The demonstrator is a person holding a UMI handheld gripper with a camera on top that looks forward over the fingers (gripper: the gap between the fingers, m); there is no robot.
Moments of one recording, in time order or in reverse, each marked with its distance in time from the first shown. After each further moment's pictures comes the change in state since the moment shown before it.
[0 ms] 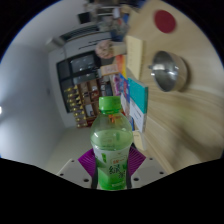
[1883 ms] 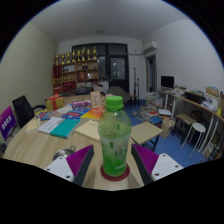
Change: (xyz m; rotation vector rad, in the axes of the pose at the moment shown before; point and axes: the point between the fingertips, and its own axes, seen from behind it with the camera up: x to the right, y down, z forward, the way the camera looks) arm 0.047 -0.303 -0.123 0.236 0.602 -1.606
